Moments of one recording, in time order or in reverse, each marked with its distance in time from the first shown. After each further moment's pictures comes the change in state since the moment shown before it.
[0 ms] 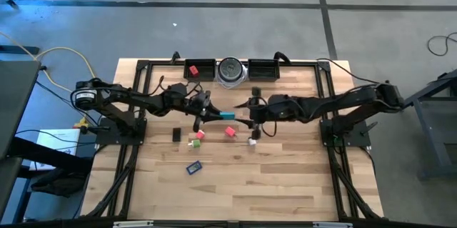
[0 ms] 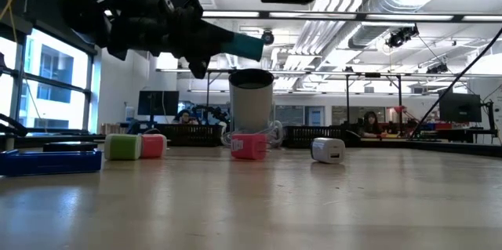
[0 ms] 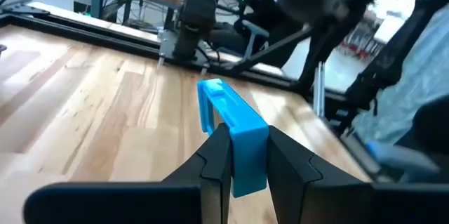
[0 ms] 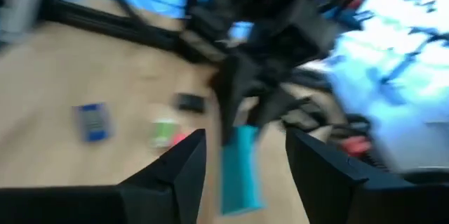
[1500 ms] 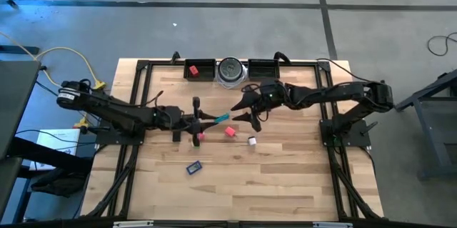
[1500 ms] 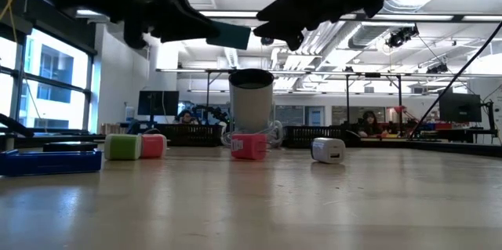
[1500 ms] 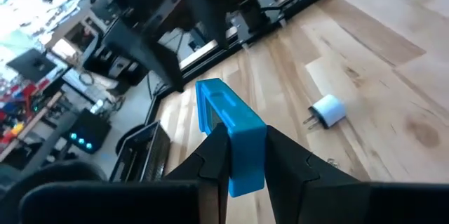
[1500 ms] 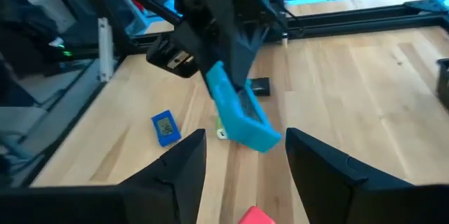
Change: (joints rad) left arm -0.380 -0.217 -0.002 -0.313 -0.751 0.830; right arm -0.224 0.109 -0.022 0.076 -0.489 0.302
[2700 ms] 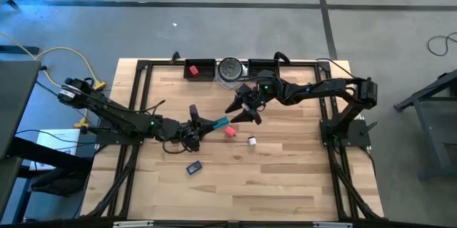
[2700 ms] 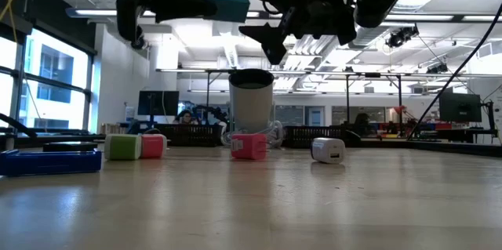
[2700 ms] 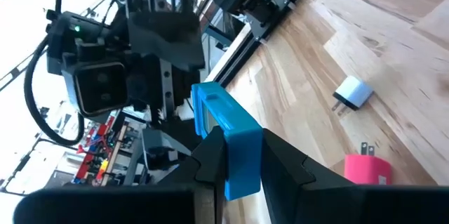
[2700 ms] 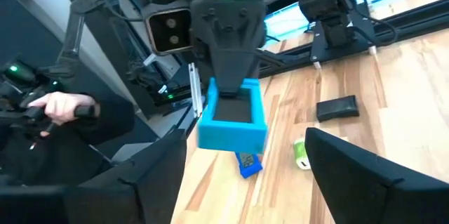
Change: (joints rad) left arm -0.186 0.000 0.085 -0.070 -0.296 0.329; right arm -0.104 0.166 0.000 0.358 -0.412 0.317
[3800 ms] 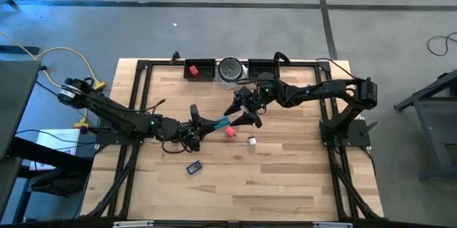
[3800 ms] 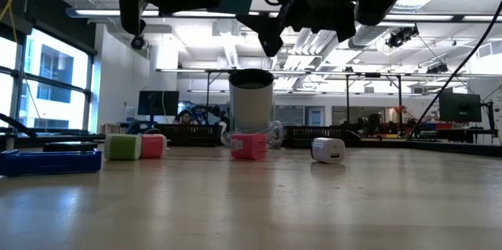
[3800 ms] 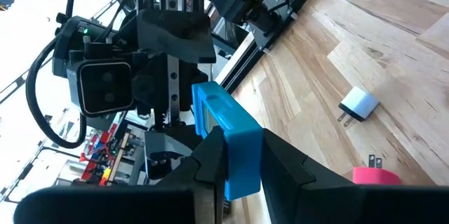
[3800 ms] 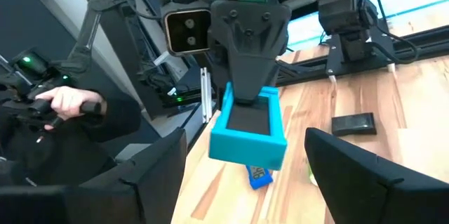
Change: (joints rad) left arm 0.002 0.000 0.020 0.001 0.021 0.023; right arm 0.036 0.000 0.000 0.055 0.007 -0.015
